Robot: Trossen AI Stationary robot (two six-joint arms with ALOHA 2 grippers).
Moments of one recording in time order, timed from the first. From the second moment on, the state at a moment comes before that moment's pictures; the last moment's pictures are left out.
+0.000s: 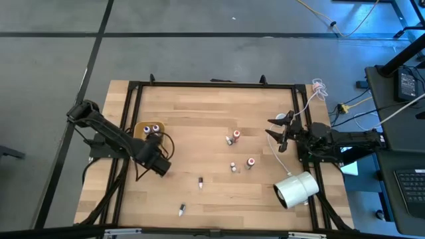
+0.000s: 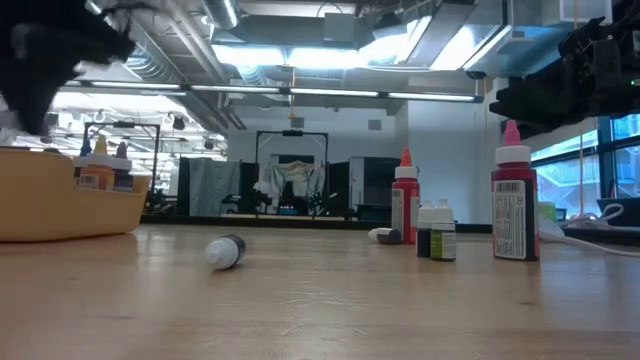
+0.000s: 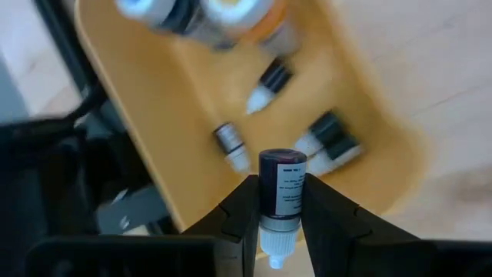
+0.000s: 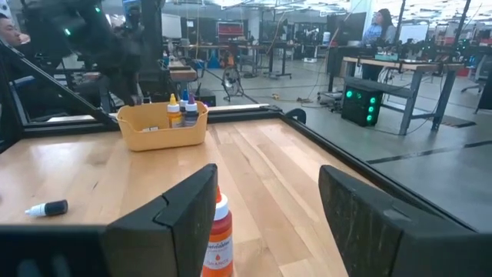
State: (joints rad) left arm -0.49 1.44 1.03 -1.45 -0.16 -1.60; right arm 0.03 0.05 0.01 0.06 0.34 -0.01
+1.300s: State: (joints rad) left arm -0.38 1.28 0.73 -1.05 -0.17 -1.56; right arm 0.03 0.05 0.01 0.06 0.34 -0.01
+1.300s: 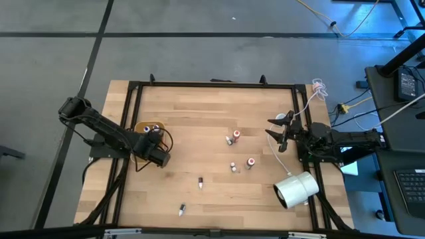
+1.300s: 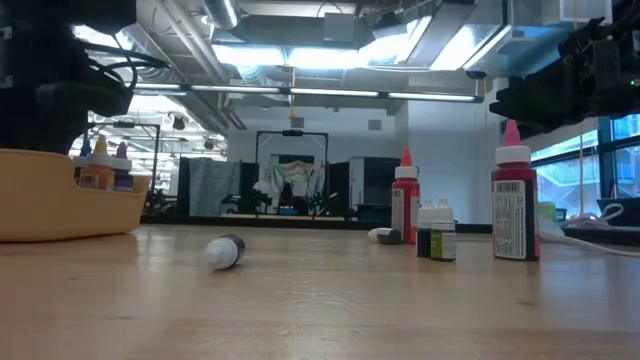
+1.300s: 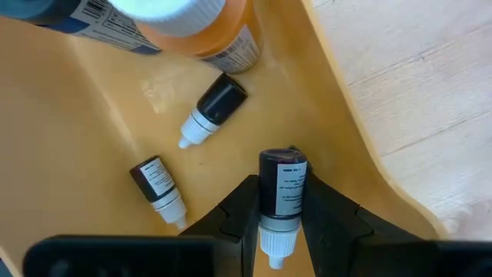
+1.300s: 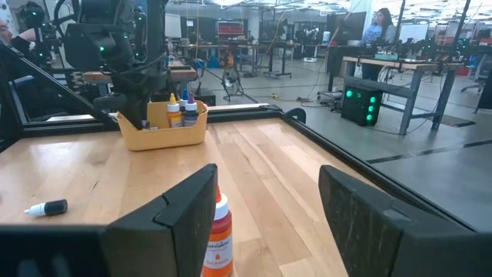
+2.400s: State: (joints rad) left arm -0.37 1.44 0.95 -0.42 -0.14 -0.04; right arm 0.03 0.05 0.01 0.06 0.34 -0.01
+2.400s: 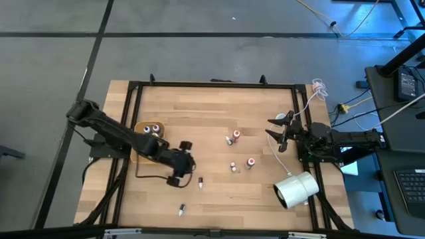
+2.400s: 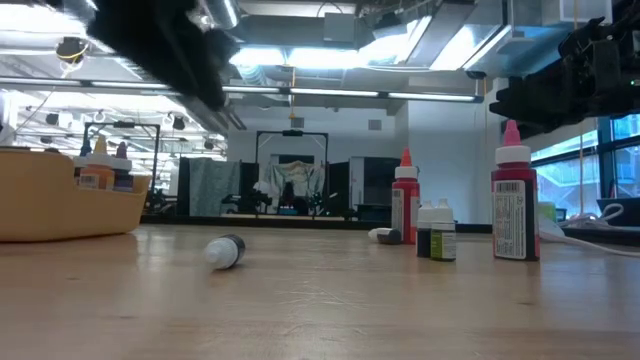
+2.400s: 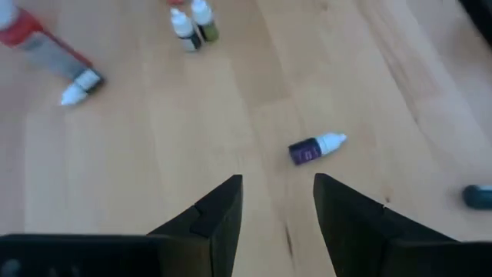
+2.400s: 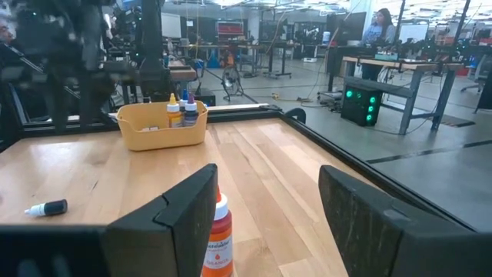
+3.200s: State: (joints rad) left arm -0.32 1.86 1.23 -0.48 0.06 0.33; right arm 0.03 0.05 0.01 0.06 0.34 -0.01
